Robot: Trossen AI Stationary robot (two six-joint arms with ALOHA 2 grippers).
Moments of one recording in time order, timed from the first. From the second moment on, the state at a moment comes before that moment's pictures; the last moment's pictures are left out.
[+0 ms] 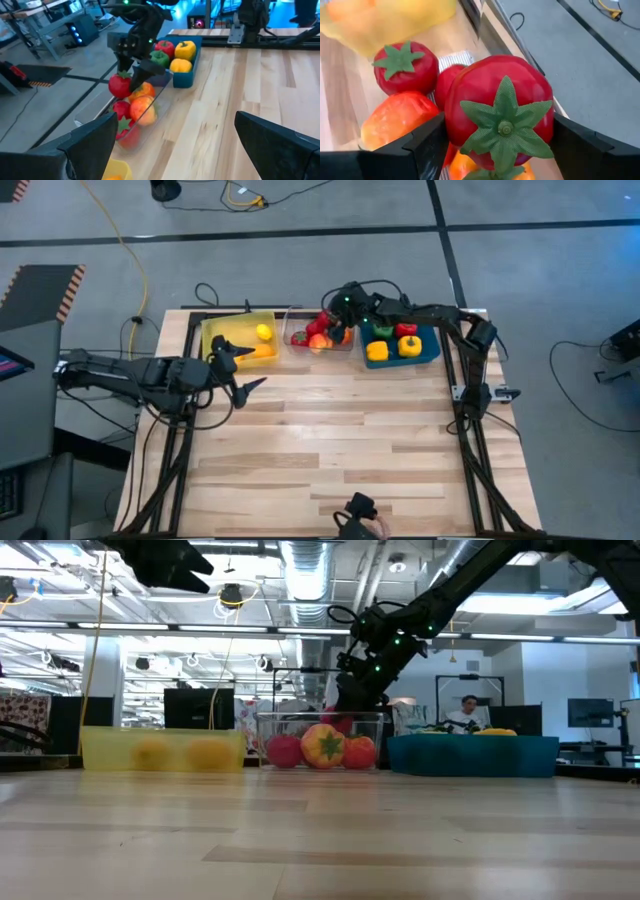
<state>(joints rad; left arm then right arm) -0.13 0.76 0.74 -0.38 -0.58 -0.06 -0.60 1.94 1.36 -0.16 -0.05 -0.14</state>
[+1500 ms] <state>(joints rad) -0.13 0.52 0.73 -0.52 -0.72 0.00 -0.59 1.48 1.37 -0.35 -0.05 -0.21</state>
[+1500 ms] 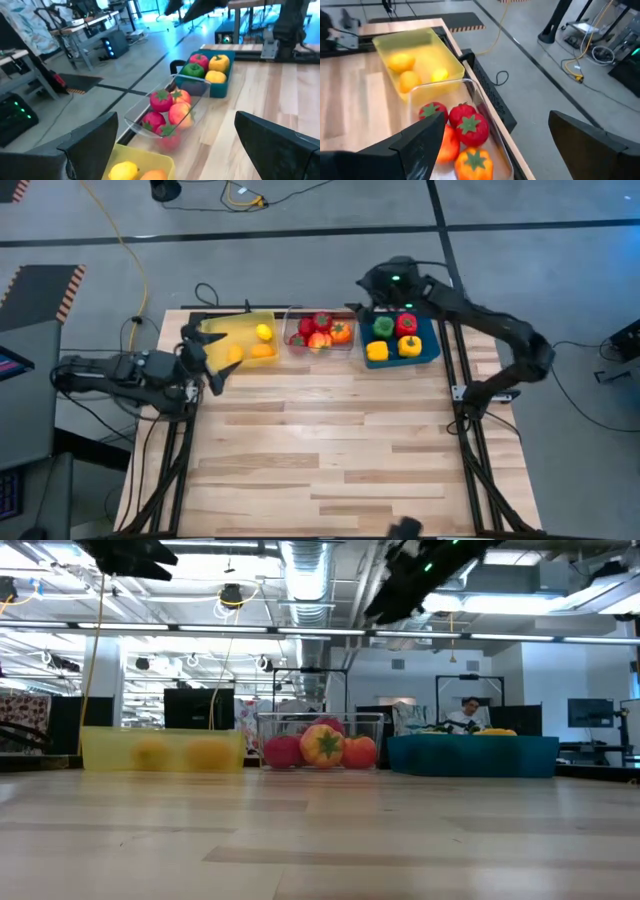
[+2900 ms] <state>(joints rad) -0.13 0.00 0.11 -0.16 -0.58 0.01 -0.61 0.46 0.34 -0.16 -0.33 0.04</state>
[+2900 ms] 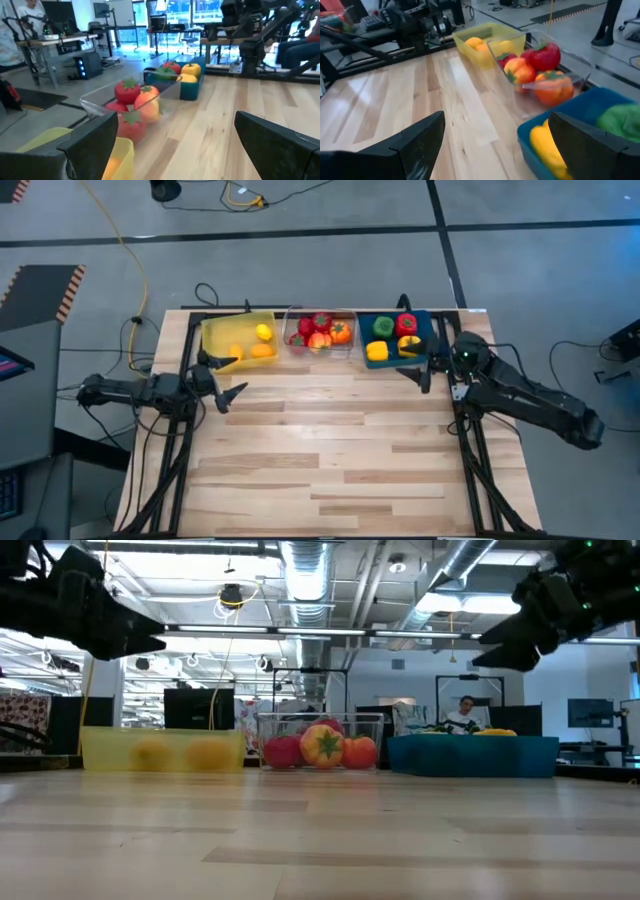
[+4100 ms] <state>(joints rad) -0.13 0.00 0.06 -0.05 -0.65 0.05 -0.67 0.28 0.01 0.06 -0.23 0.08</state>
